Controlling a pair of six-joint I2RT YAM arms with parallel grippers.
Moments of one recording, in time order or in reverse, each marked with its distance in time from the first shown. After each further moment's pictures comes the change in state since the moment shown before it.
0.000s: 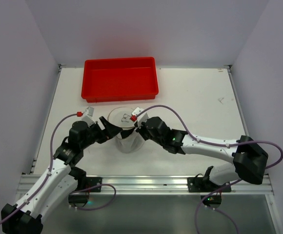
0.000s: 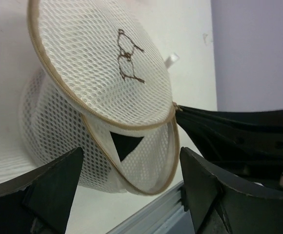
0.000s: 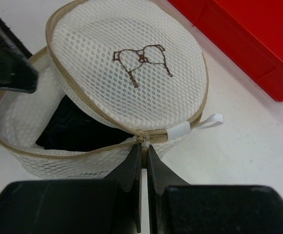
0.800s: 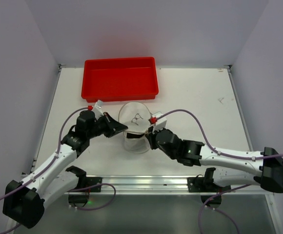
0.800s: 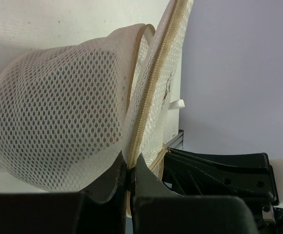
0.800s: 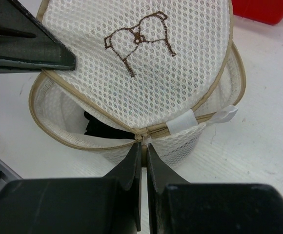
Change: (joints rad) left arm -0.018 0.286 0.121 0.127 0.167 -0.164; right arm 0.145 -0.283 -0.117 -0.179 0.260 0.447
